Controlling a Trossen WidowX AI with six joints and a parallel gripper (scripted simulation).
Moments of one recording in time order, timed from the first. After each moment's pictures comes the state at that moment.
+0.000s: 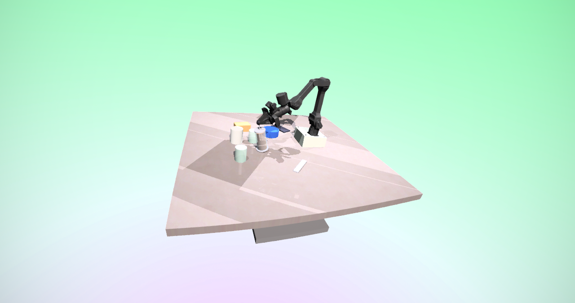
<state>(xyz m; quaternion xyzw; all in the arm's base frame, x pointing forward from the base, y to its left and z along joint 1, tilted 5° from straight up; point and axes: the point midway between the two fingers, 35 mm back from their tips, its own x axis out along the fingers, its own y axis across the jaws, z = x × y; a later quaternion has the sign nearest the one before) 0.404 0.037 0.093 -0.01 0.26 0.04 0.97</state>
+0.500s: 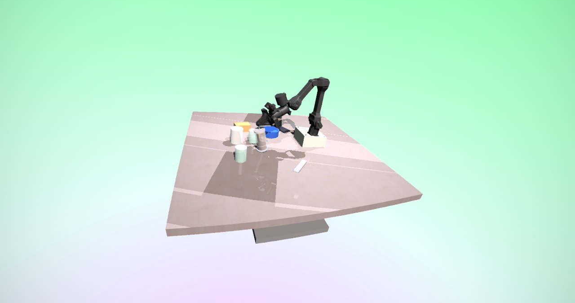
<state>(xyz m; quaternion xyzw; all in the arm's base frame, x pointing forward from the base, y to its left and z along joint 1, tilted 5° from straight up) 0.406 0.037 0.087 -0.01 0.27 0.04 0.96</state>
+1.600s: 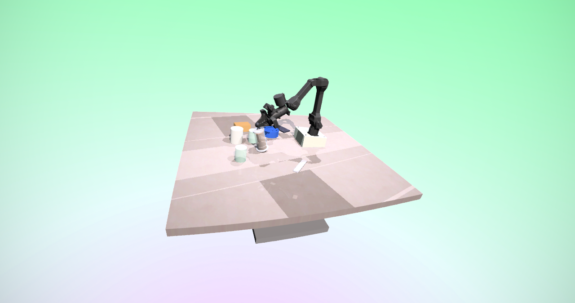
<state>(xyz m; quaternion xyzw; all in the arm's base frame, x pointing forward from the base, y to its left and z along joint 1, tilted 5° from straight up) 0.412 0.037 0.083 -0.01 0.28 0.04 0.96</state>
